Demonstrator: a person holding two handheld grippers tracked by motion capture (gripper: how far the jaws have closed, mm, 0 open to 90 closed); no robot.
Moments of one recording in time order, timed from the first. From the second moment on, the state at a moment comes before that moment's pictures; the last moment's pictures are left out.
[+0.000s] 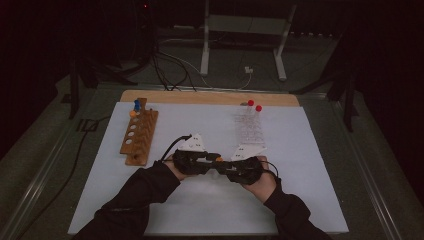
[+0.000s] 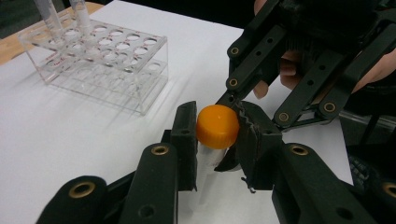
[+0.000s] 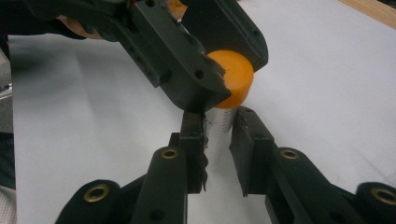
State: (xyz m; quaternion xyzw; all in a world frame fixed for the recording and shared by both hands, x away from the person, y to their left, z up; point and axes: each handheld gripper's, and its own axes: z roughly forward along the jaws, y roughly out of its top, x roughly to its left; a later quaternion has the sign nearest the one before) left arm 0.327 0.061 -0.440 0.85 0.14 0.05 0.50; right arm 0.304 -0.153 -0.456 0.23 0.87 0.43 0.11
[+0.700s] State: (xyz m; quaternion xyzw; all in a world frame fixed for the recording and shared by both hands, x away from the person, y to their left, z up) left arm 0.335 0.104 -0.420 0.84 0.19 0.10 0.50; right arm 0.298 -0.160 -0.446 0.24 0.85 0.46 0.11
